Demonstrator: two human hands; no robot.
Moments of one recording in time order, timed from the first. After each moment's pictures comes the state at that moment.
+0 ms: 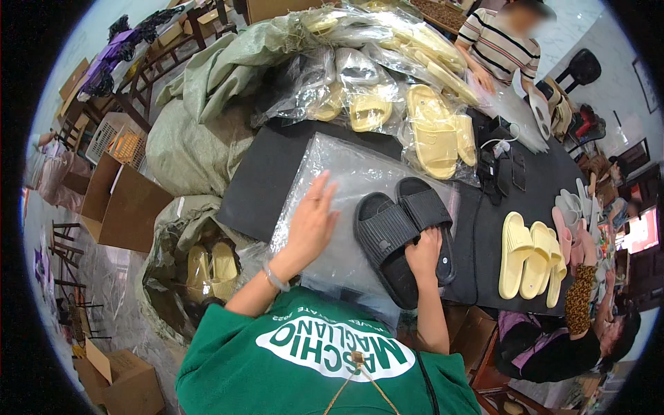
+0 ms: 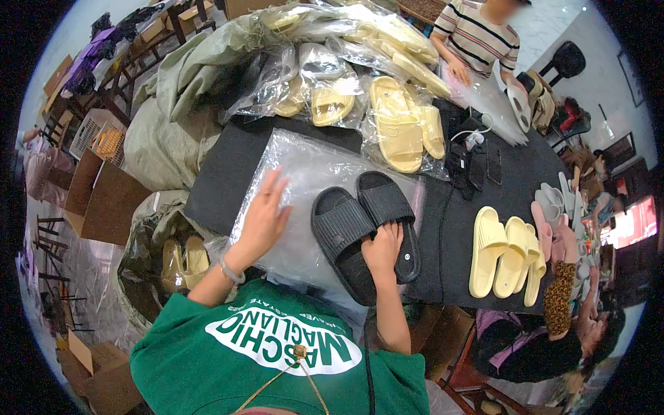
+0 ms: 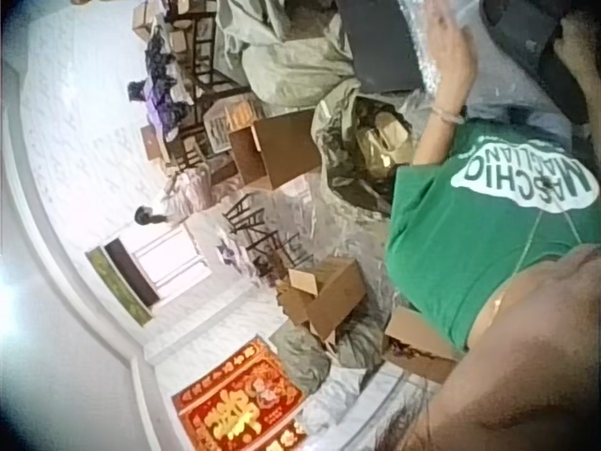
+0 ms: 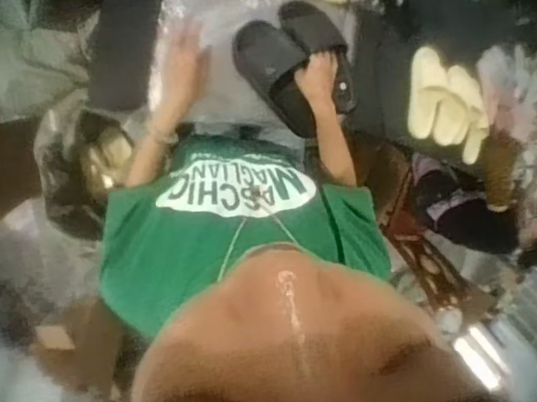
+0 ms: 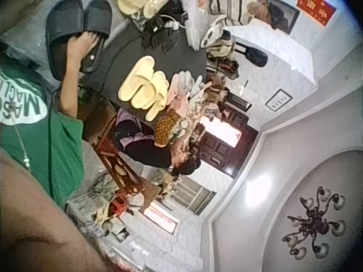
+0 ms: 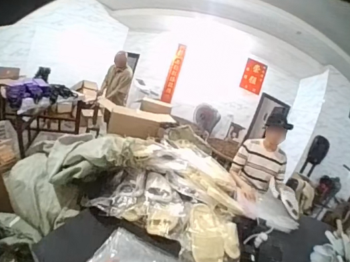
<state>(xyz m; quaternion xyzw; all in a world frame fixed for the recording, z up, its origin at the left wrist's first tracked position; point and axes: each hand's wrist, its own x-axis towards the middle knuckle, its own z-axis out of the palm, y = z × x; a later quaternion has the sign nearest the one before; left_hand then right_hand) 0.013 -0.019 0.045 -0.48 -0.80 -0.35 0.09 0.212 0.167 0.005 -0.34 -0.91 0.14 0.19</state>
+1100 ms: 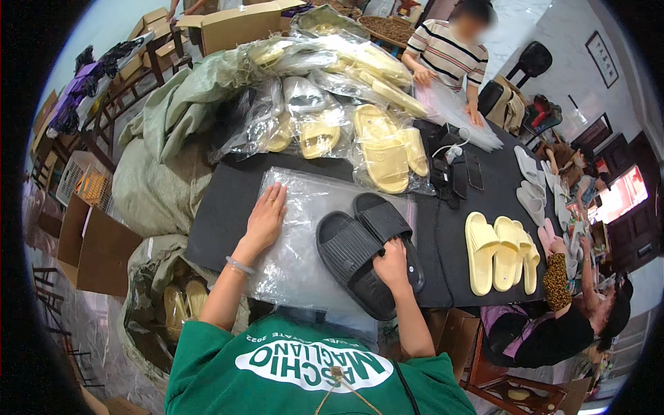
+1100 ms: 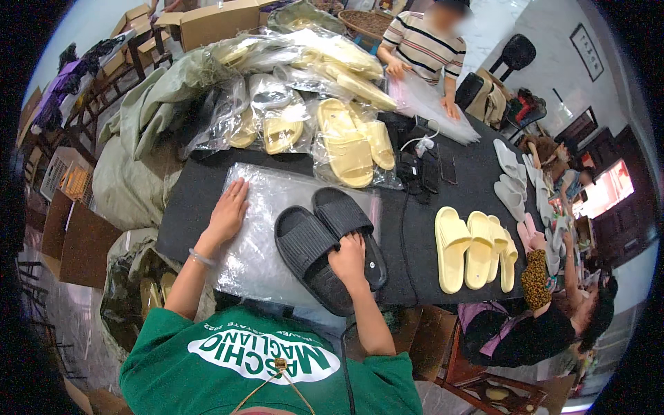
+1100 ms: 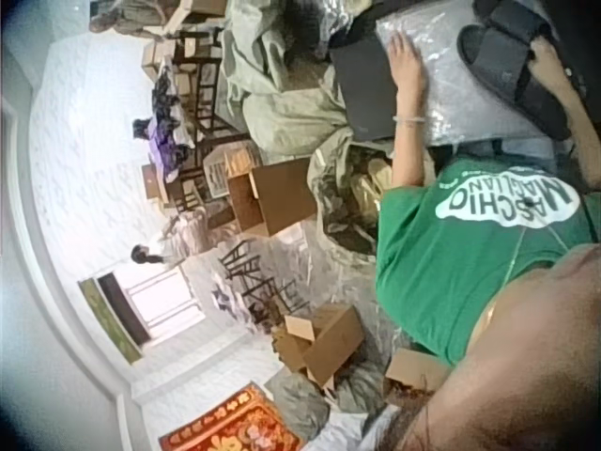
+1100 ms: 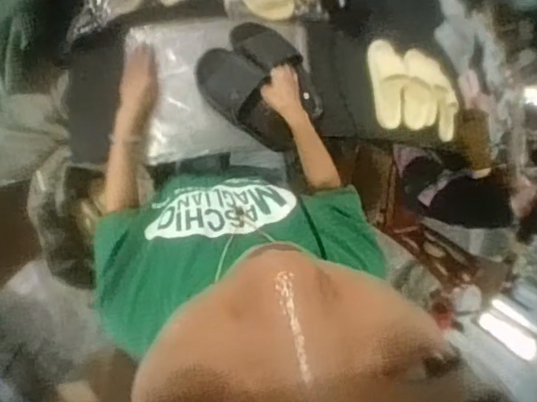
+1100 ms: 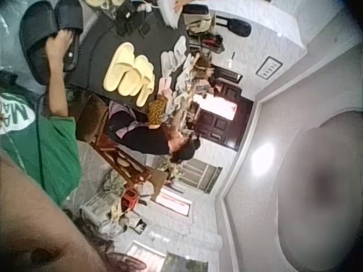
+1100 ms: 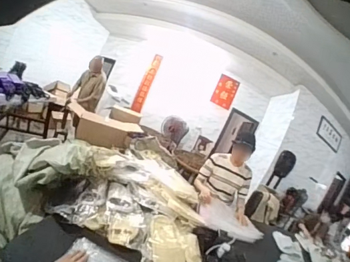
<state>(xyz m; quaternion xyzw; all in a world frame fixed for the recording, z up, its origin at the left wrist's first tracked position) -0.073 0.024 -0.020 -0.51 -0.83 -0.23 0.00 0.211 0.177 0.017 -0.36 -0.89 0.21 0.19</state>
